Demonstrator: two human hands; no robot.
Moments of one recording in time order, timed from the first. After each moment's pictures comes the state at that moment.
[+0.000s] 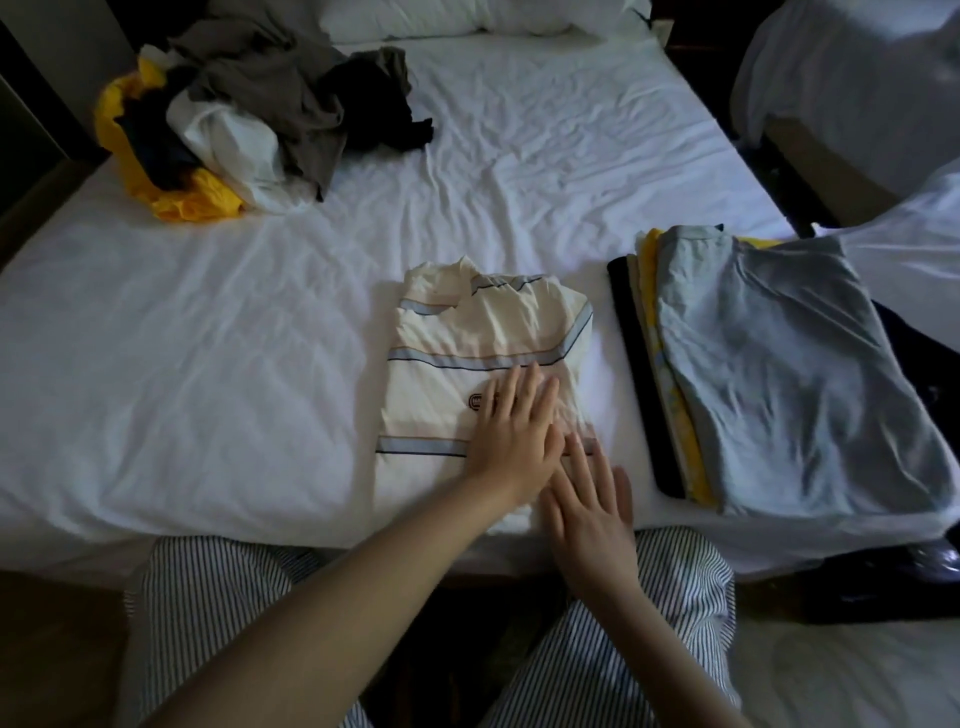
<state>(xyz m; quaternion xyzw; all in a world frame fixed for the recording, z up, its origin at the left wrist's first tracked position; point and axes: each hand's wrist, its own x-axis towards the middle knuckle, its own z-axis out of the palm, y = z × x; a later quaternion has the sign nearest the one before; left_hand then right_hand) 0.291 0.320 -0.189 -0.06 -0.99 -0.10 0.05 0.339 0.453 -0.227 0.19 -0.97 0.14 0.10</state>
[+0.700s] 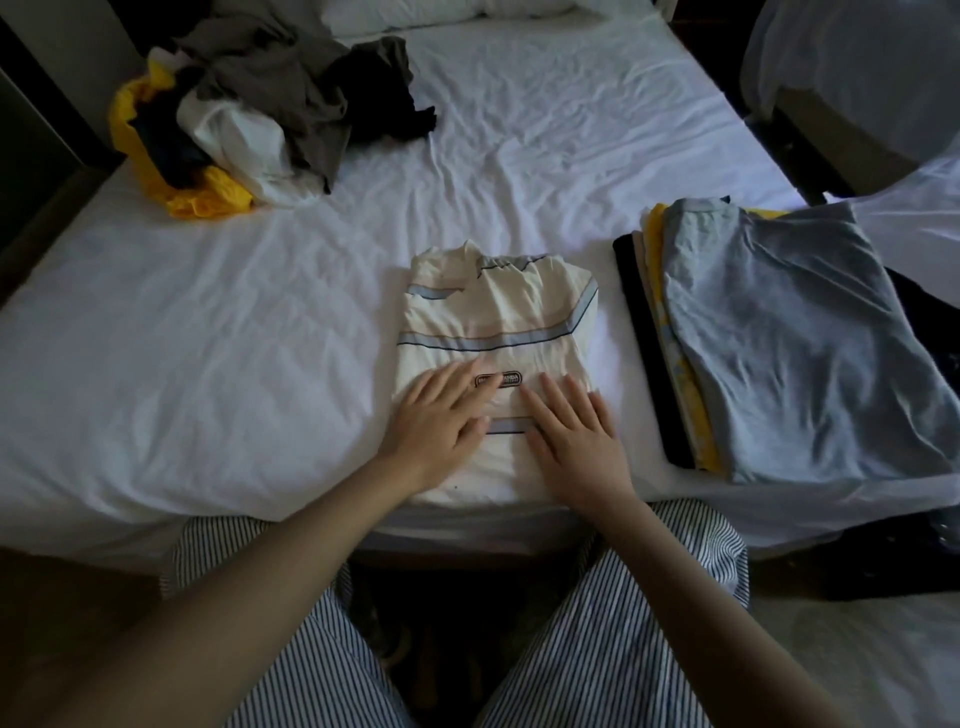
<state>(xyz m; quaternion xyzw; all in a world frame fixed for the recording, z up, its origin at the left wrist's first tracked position) 0.323 0.228 -0.192 -0.10 -0.99 -0.09 0.03 0.304 0.425 -0.188 0.26 -0.95 0.15 0.04</state>
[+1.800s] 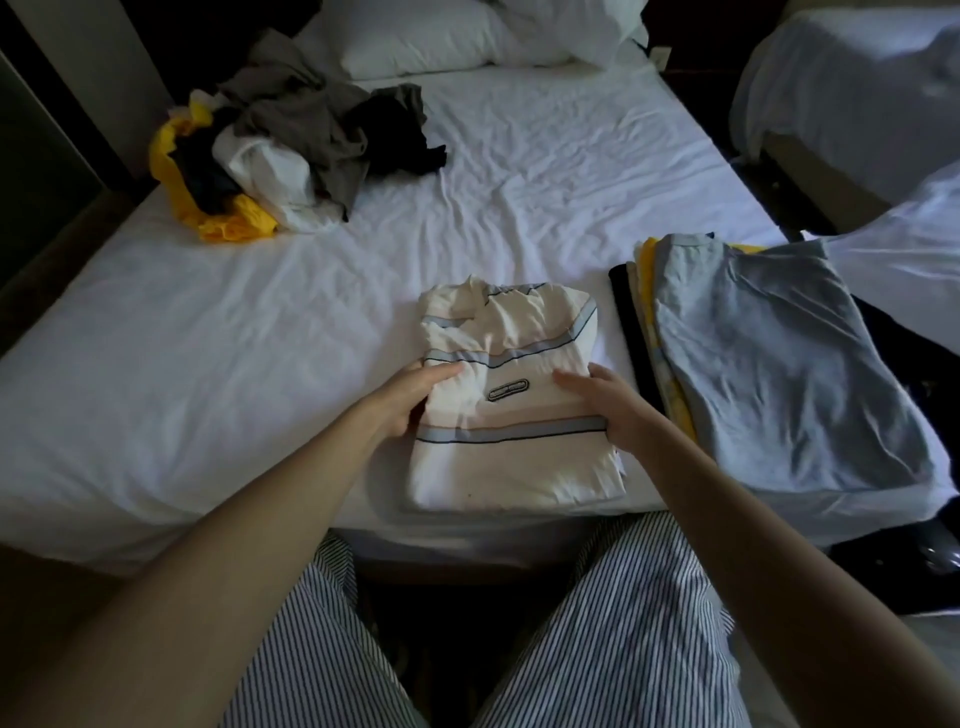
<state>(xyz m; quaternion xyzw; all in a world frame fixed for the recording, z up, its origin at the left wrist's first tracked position) 0.283 0.206 -0.145 0.23 -0.63 -0.73 -0.13 0.241 0.433 -0.128 -0.06 -0.71 0.64 -0.28</state>
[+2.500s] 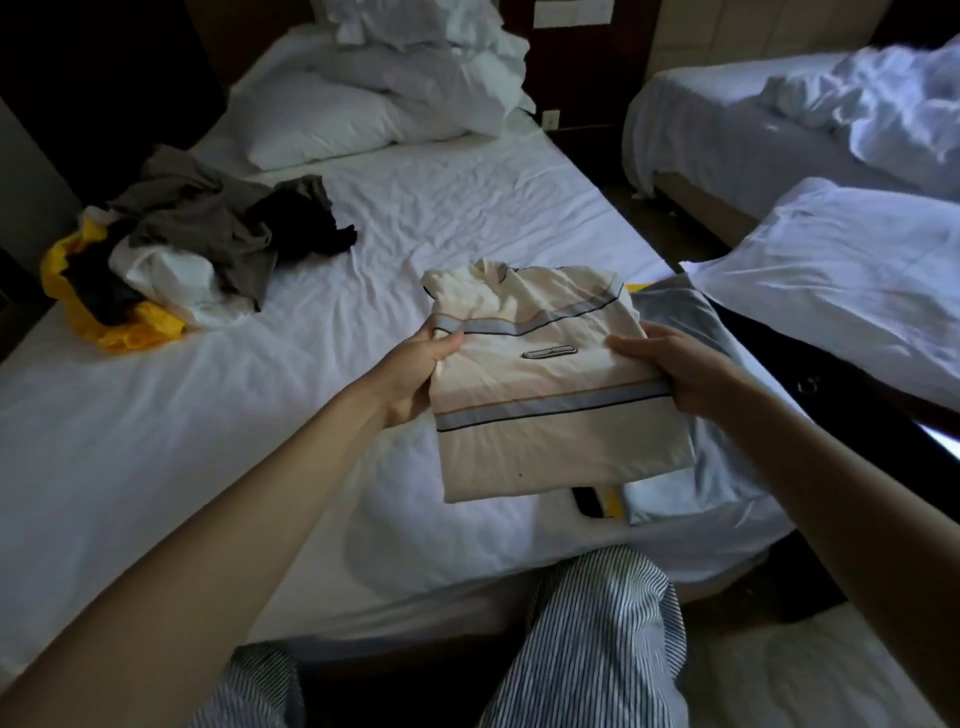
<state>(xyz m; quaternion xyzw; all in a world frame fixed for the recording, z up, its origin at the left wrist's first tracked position) 0.222 0.300 -0.038 0.07 -0.61 -0.78 -0.13 0.195 0.568 -0.036 0.00 -0.68 0.70 -0.20</state>
